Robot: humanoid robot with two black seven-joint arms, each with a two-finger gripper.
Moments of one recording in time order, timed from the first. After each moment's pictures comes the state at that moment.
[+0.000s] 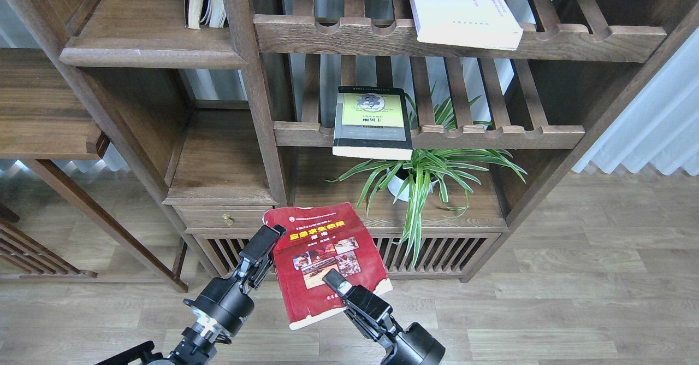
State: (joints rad) left arm -0.13 0.29 -0.48 -1.29 -0.29 -0.49 -0.36; right arm -0.35 0.02 0.94 1.45 -0.04 0.58 -0.16
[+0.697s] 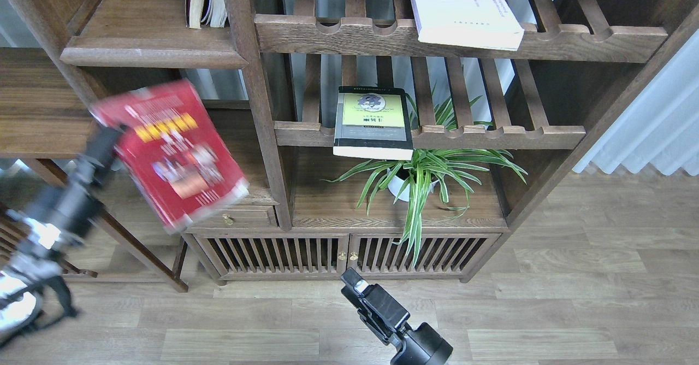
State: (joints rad) left arm -0.34 0.83 -1.04 -1.38 -0.29 -0.49 -0.37; right arm -0.34 0.01 0.97 1.36 -0.05 0.58 -0.16
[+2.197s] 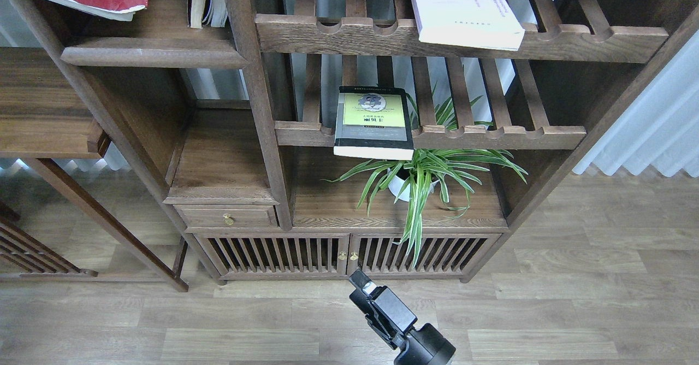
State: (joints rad) left arm -1.13 0.54 -1.22 -0.69 0.10 -0.49 0.35; right arm -0.34 0.01 0.99 1.35 -0.05 0.58 -0.15
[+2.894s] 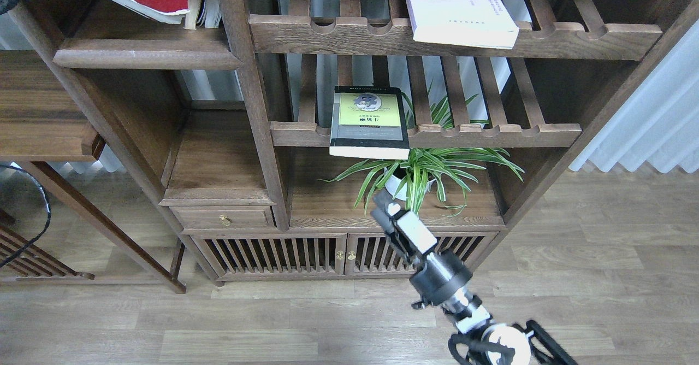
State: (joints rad) left arm -1.24 0.39 -1.15 -0.50 0.18 -0.49 0.34; right arm 0.14 0.02 1.11 1.37 -0.04 0.54 0.00
